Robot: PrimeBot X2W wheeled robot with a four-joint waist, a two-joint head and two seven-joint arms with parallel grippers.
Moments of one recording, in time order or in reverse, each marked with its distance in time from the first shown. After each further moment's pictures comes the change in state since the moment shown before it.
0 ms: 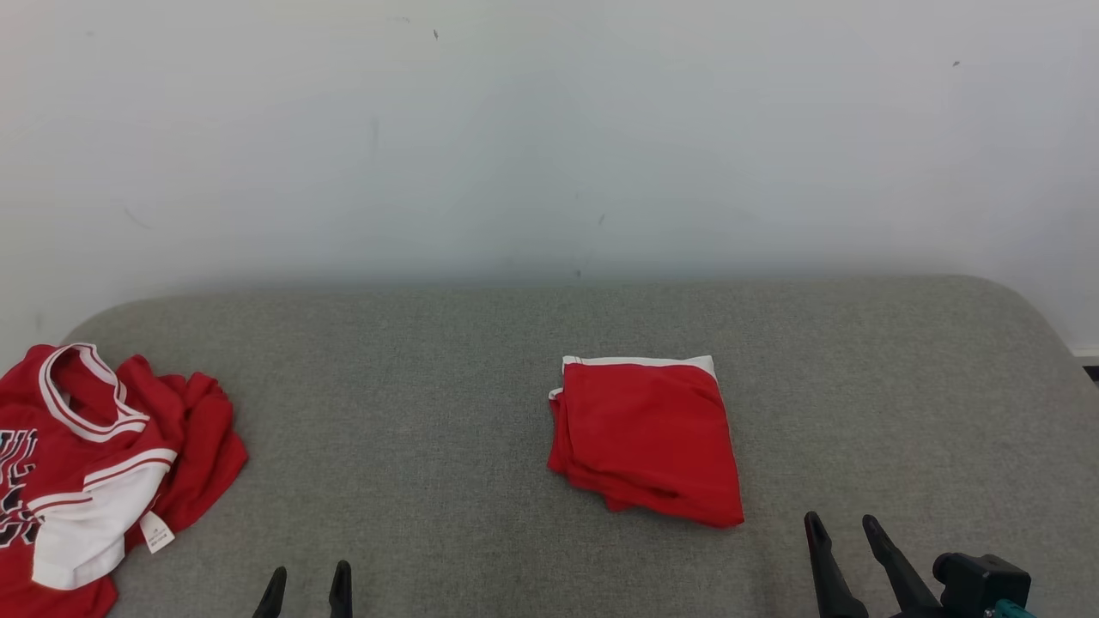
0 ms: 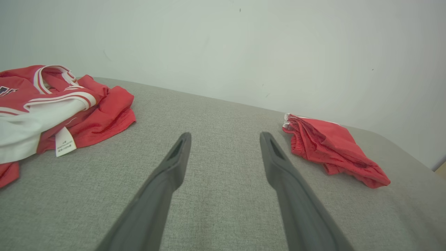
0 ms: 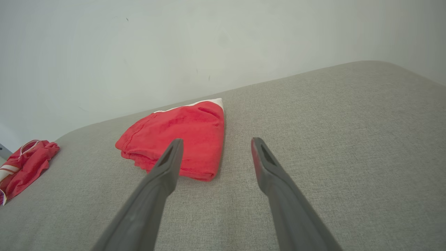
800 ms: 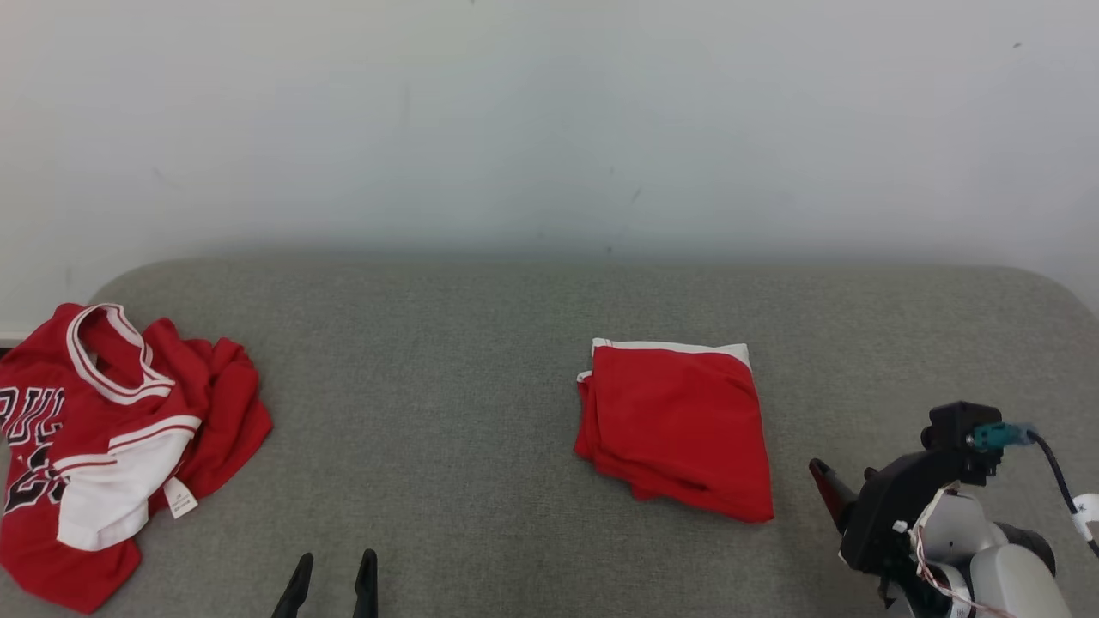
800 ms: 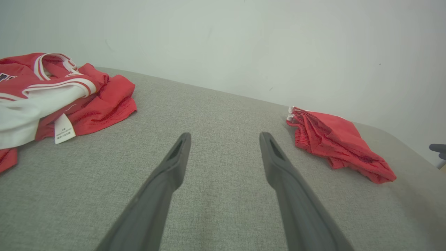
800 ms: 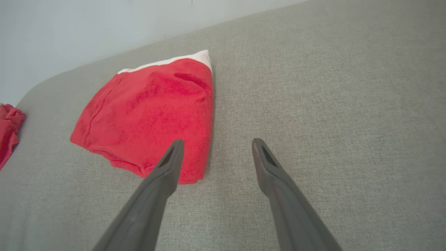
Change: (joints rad) left arm -0.020 -0.030 -0.013 0.022 0.032 -0.014 0.000; right arm -0.284 0.010 -0.162 0.131 -0.040 0.000 0.536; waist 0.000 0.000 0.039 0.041
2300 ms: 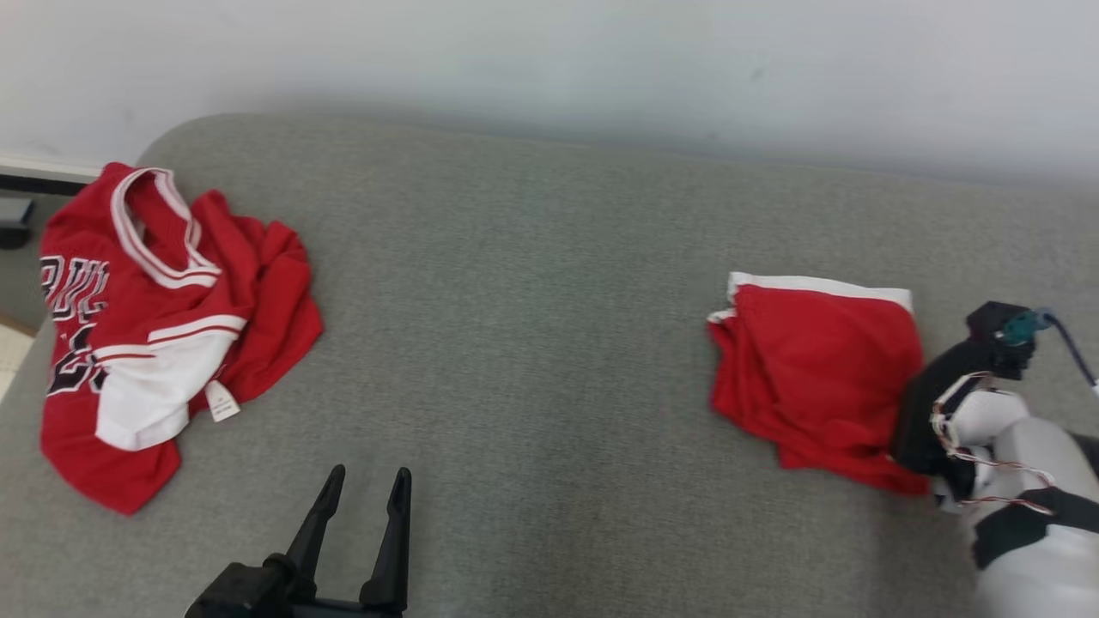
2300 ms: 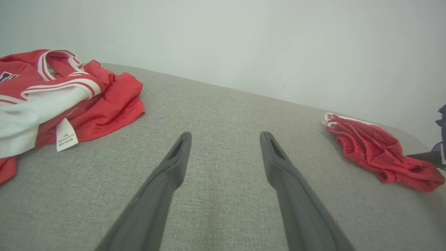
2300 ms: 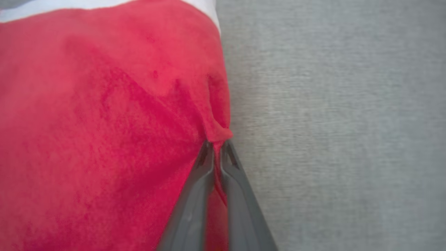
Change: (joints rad) left arm -0.126 0.011 -0.080 -0.068 -0.003 -0.001 0.000; right arm -0.471 -0.089 -0.222 0.626 -0.358 0.002 -0.016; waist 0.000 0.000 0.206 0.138
